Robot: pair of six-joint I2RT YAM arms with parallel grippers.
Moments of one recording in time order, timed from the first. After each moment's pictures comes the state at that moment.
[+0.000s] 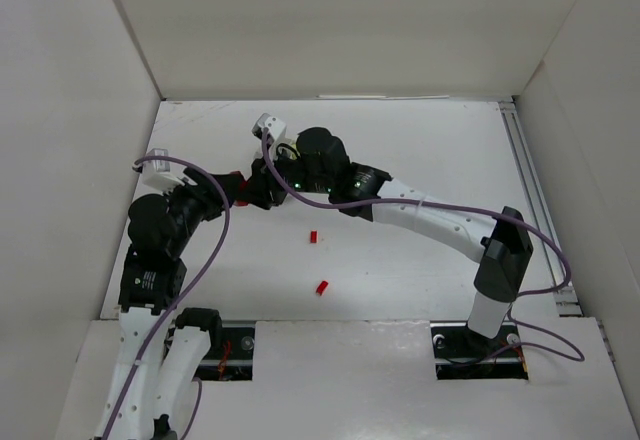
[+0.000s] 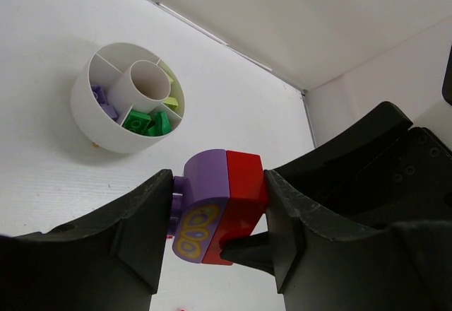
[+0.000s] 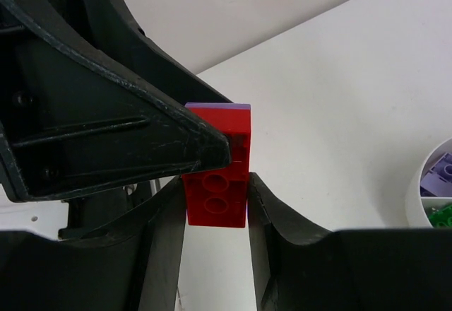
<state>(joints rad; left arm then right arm) -0.09 0.56 0.79 -0.36 0.21 -0.75 1.01 1.78 1.64 -0.04 -0.31 0.25</state>
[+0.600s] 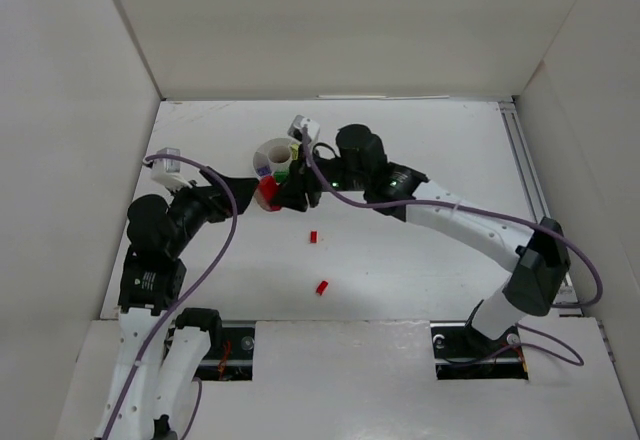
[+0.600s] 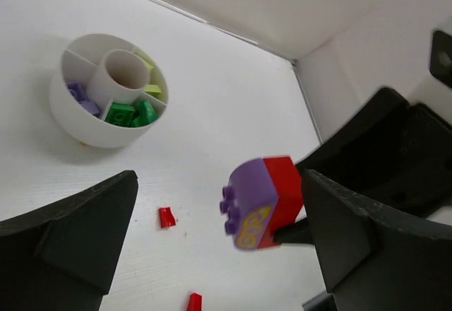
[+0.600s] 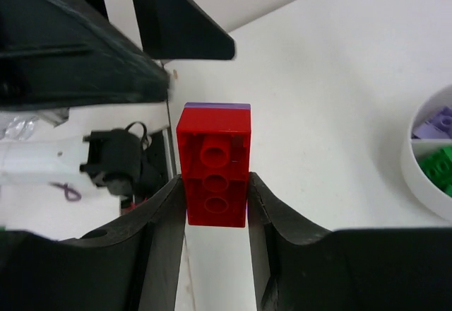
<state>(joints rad) -0.09 0.56 0.79 -0.36 0.31 -0.67 0.93 1.63 1.45 -0.05 -0.47 0.24</state>
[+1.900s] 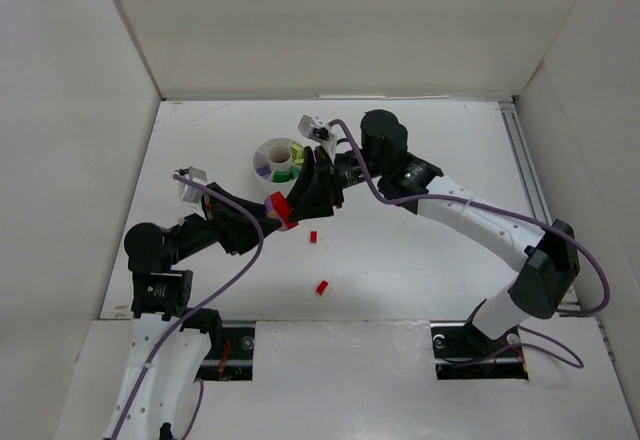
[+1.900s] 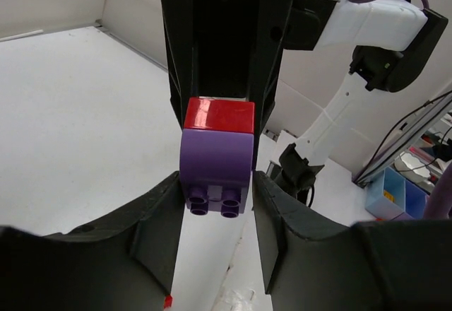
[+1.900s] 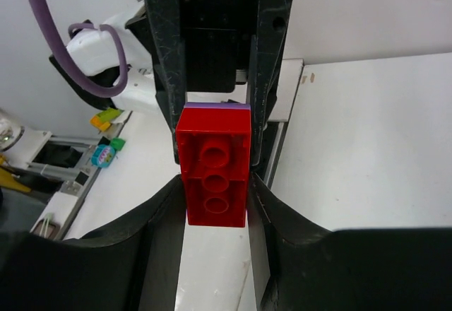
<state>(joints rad) -0.09 0.48 0.59 0.21 1.03 -0.74 0.81 1.55 1.40 0.11 -1.11 0.31</state>
